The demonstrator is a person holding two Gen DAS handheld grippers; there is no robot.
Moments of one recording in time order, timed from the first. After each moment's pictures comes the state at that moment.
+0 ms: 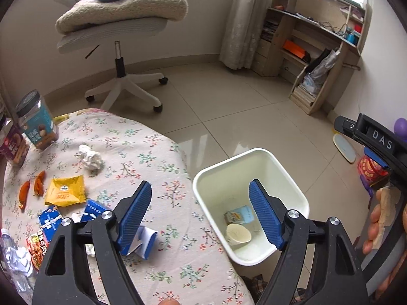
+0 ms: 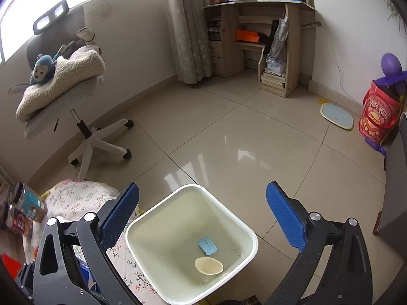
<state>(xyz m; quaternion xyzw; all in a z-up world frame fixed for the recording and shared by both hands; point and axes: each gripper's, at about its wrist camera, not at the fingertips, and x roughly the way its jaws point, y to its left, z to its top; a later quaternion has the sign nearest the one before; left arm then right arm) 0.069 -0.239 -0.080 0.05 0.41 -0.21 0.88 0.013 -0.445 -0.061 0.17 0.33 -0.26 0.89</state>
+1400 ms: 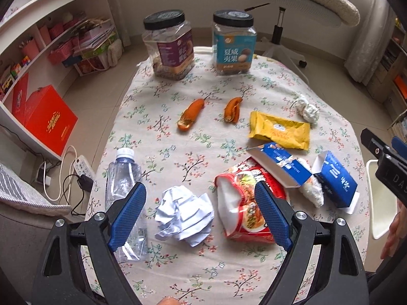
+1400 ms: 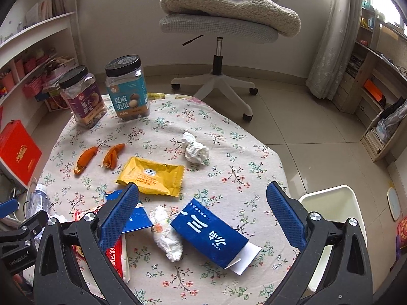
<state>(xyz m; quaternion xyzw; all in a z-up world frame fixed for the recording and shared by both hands) 0.068 0.092 -0.124 -0.02 0.51 0.07 0.86 0.107 -0.116 -0.101 -0.03 0.40 0.00 0.92</state>
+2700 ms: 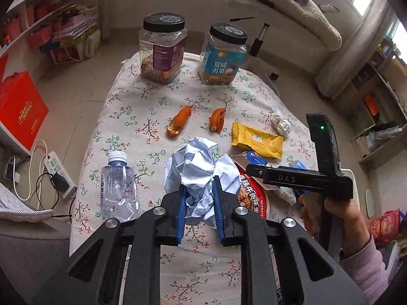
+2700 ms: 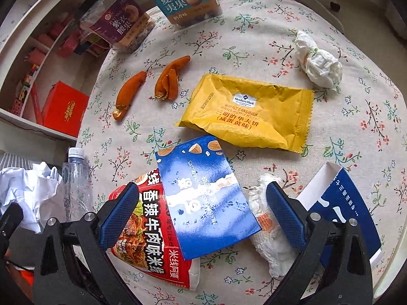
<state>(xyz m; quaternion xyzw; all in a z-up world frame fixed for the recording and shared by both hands) 0.063 0.138 -0.098 -0.10 0.49 -0.03 0.86 0.182 -0.050 -0.213 0.07 0.61 0.18 0.77</state>
